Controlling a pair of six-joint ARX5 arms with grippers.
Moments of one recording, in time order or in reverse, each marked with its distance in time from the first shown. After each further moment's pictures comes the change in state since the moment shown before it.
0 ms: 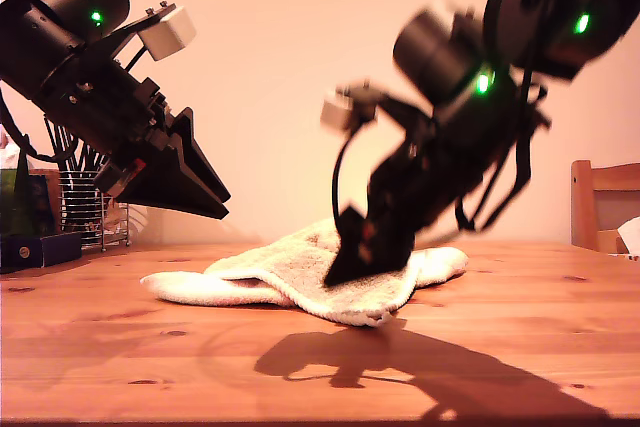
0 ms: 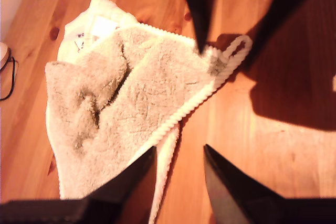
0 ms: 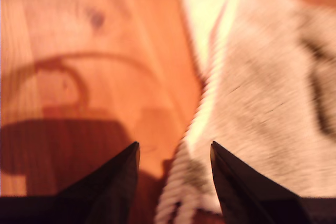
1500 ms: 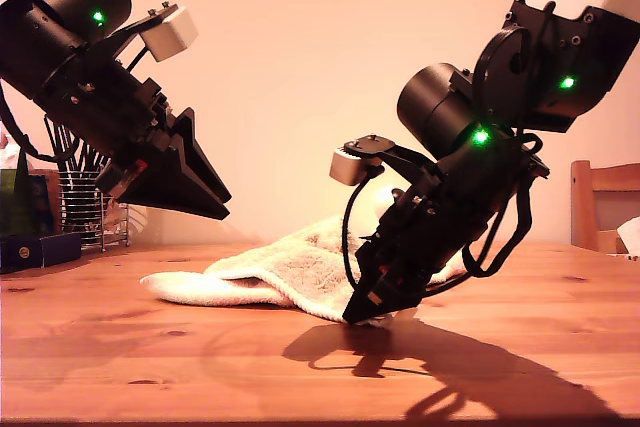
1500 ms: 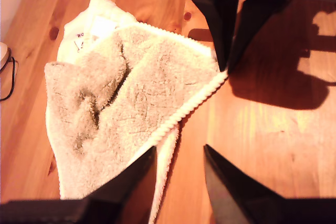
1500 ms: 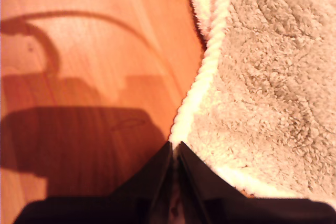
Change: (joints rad) left arm -0.006 0.000 0.000 0.003 -0.013 0.000; right arm -0.059 0.095 0.030 0.011 0.002 0.022
